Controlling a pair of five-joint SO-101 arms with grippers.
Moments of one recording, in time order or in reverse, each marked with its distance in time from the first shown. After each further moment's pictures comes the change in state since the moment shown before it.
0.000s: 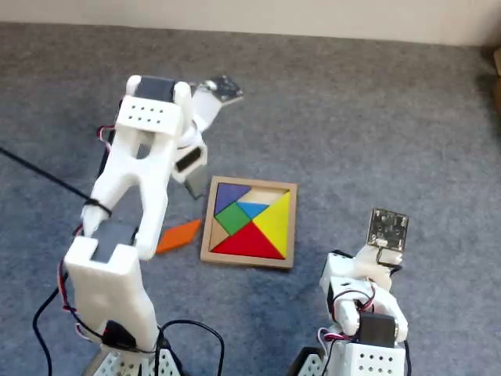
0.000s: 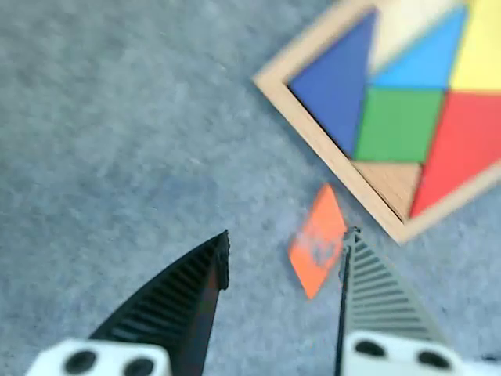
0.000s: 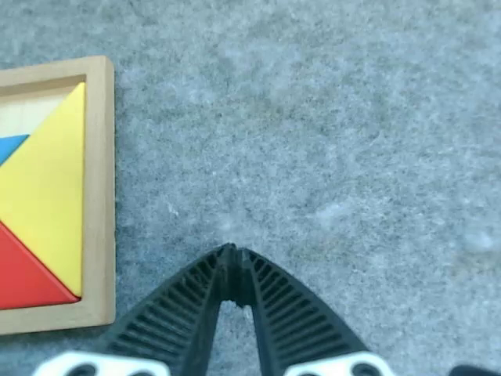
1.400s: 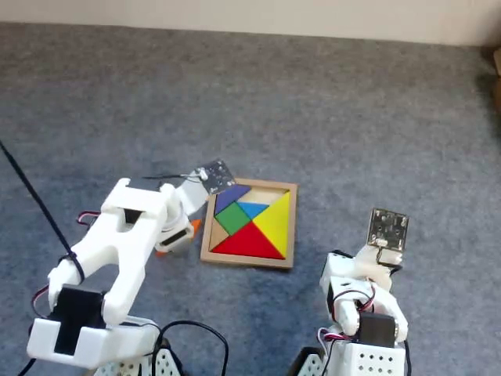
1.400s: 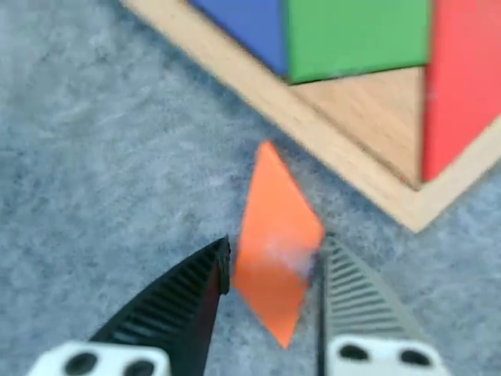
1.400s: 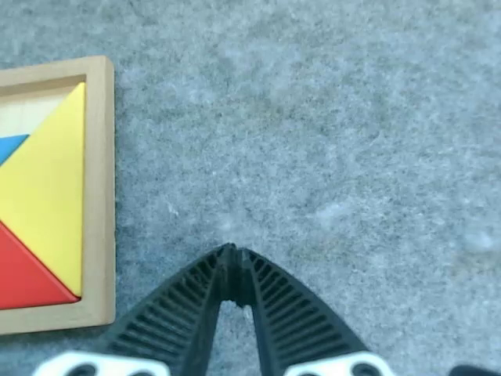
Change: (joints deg) left arm -3.1 -27.1 66.3 -46.0 -12.8; right arm 0.0 0.0 0.0 0.0 0.0
